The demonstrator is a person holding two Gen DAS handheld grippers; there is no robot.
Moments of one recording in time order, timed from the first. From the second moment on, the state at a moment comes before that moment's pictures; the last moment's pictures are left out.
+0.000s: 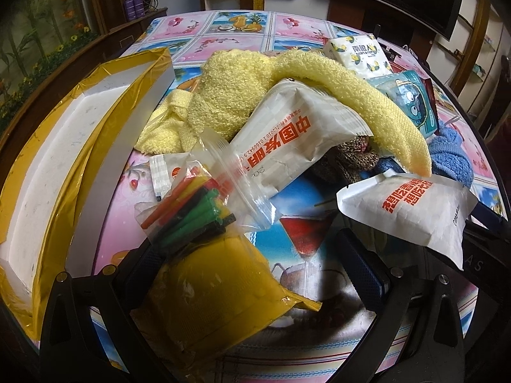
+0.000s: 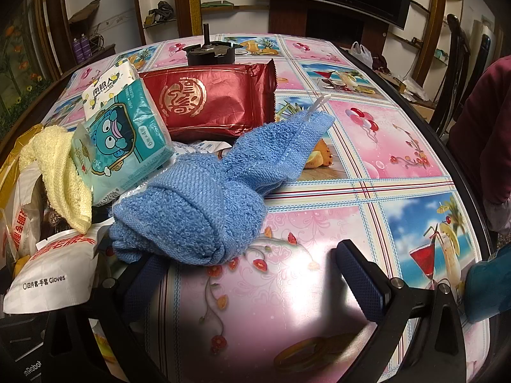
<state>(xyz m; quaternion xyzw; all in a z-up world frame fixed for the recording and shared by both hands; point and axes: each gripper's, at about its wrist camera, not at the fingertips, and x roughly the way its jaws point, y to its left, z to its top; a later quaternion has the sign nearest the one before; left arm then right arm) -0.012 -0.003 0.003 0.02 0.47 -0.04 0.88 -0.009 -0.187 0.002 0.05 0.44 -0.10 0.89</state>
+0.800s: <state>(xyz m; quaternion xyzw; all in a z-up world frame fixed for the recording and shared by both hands) -0.008 -0.002 0.002 0.02 0.47 -0.05 0.88 -0.005 -0.186 0.002 0.04 0.44 -0.10 0.89</state>
